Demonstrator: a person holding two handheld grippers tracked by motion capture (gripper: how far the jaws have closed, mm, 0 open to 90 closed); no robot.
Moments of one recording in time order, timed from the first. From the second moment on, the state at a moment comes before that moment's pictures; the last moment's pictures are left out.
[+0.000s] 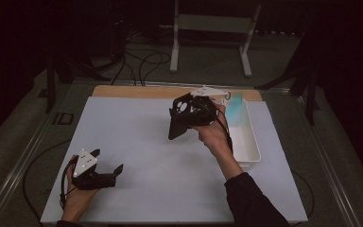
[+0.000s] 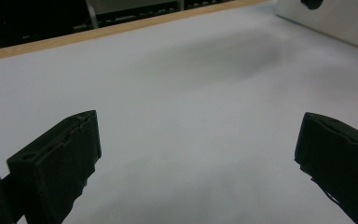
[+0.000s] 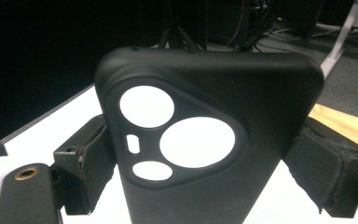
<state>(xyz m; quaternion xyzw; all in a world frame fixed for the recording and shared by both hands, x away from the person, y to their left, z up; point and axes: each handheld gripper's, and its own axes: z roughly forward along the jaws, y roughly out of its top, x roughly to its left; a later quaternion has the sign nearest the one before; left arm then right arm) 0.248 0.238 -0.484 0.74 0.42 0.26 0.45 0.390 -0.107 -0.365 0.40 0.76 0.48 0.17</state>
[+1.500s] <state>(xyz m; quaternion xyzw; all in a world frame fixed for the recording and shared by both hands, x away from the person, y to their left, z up) 0.247 0.237 -0.486 0.74 0.42 0.26 0.46 0.445 -0.125 -0.364 0.45 0.75 0.44 0.20</state>
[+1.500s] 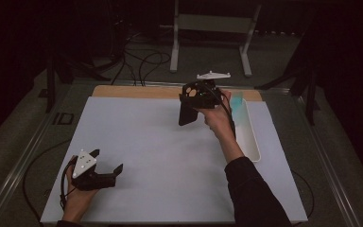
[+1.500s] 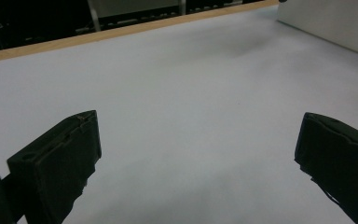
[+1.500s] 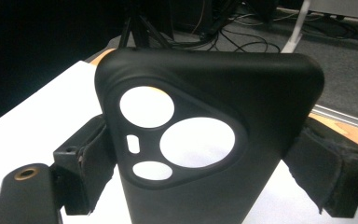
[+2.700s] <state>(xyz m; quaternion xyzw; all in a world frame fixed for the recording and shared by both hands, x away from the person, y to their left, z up) 0.247 0.237 -0.485 0.74 0.42 0.26 0.46 0.457 -0.167 -0.361 0.48 0.73 0.43 0.22</state>
